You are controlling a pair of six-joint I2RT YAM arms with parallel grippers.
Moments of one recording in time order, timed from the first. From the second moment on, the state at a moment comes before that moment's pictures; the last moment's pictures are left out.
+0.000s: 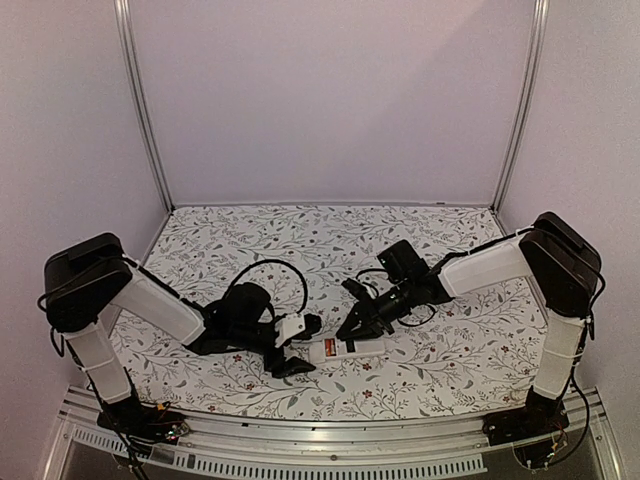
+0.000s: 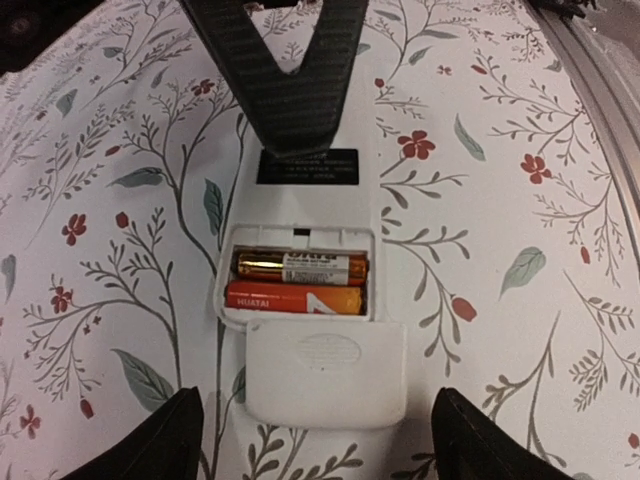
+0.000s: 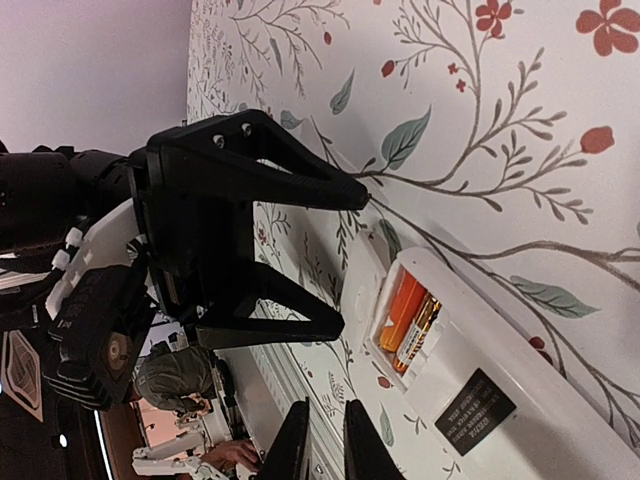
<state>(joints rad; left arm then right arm) -0.90 1.76 0.58 0.47 0.39 0.35 0.76 1.92 1.02 -0.02 -0.90 0.69</state>
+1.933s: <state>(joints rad) -0.86 1.88 1.00 -0.12 0.48 0.51 0.75 1.94 0.99 0.10 -0.92 0.79</state>
